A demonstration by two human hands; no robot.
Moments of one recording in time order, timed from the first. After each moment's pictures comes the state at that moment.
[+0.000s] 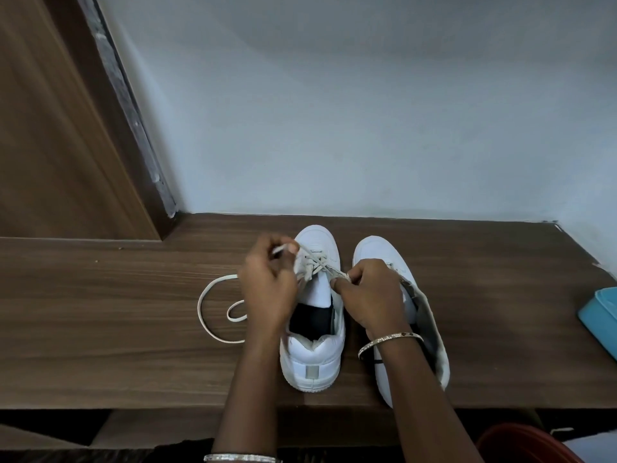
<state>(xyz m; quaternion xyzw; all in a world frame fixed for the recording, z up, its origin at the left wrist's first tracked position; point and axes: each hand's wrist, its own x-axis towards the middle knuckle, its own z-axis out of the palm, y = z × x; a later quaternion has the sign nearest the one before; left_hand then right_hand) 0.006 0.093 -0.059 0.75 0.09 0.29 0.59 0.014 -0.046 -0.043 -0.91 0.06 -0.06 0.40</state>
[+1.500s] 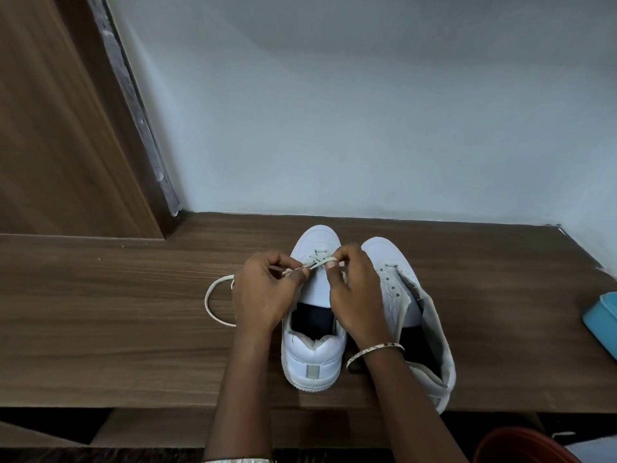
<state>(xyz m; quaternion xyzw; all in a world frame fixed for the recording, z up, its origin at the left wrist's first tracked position) 0.002 0.114 -0.061 0.81 0.15 0.17 0.53 0.023 -0.022 -0.072 -0.85 -0.08 -0.17 0.49</state>
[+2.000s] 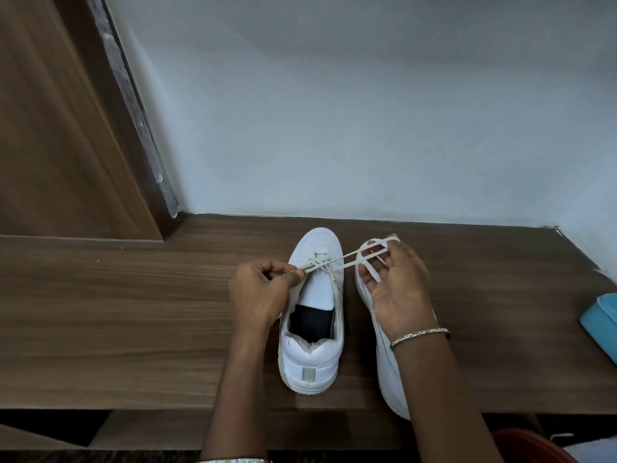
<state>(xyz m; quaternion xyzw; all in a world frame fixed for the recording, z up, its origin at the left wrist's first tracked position) 0.002 0.114 -0.059 0.75 0.21 0.12 0.61 0.030 -0.057 -0.026 -0.43 0.22 -0.02 0.88</state>
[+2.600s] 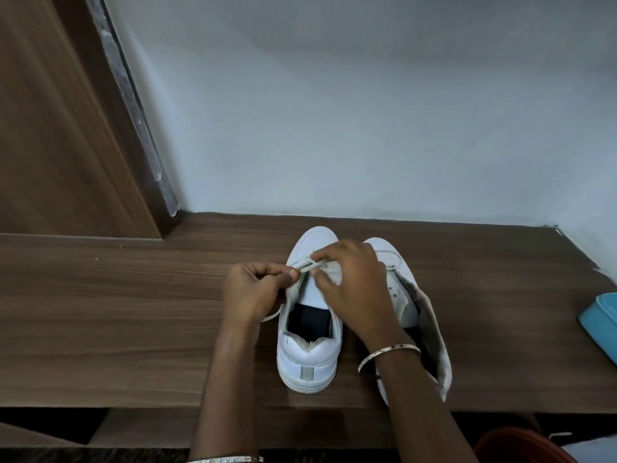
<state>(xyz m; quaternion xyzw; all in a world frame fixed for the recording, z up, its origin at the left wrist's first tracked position) -0.001 0.122 -0.058 0.68 0.20 0.04 0.70 0.016 -0.034 -0.040 -0.92 -0.15 -0.13 0.34</state>
